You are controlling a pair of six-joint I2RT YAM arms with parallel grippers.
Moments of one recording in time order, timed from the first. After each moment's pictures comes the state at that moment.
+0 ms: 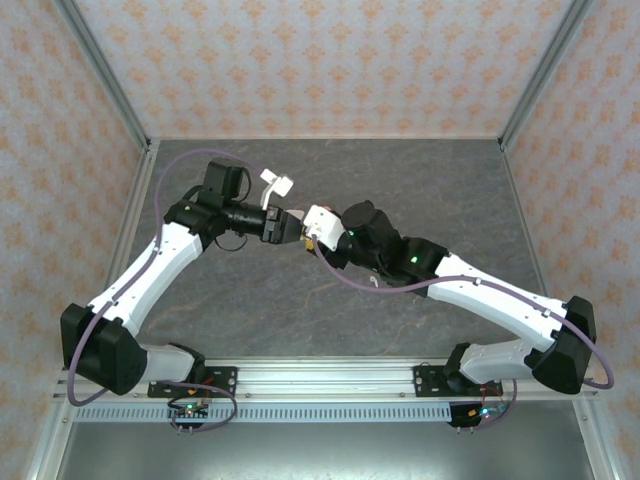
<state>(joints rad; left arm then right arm) -0.33 1.33 1.18 -0.58 1.04 -0.23 0.96 1.26 1.14 -0.38 0.11 -0.37</state>
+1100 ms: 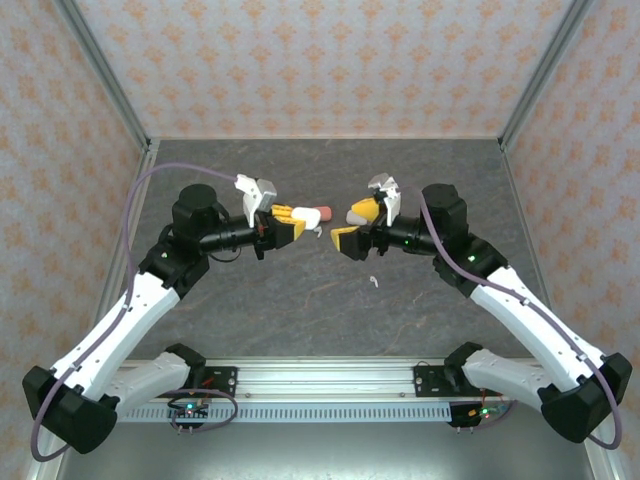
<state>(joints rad) -0.42 0.99 0.95 -0.16 0.71 -0.12 0.59 1.02 1.01 -0.24 -0.59 0.22</state>
